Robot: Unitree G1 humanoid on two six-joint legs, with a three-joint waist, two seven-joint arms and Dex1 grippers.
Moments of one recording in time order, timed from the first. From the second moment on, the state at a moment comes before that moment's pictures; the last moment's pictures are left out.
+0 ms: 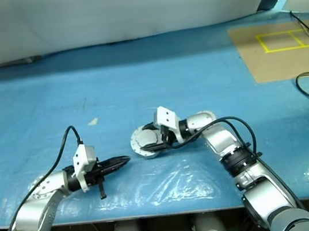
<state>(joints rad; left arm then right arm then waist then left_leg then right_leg) 0.01 0.56 -0.05 -0.14 -0.39 0.11 -1.08 -0.54 -0.33 0.35 0.23 0.11 0.18 1.11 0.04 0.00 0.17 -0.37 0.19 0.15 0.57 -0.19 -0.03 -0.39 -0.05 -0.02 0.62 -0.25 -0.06</state>
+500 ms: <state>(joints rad) 0.00 0.55 -0.05 -0.14 -0.39 0.11 -1.07 -0.54 -0.31 0.36 0.28 0.10 0.15 1.09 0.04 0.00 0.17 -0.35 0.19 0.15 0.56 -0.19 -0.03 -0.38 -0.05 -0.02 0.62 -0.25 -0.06</state>
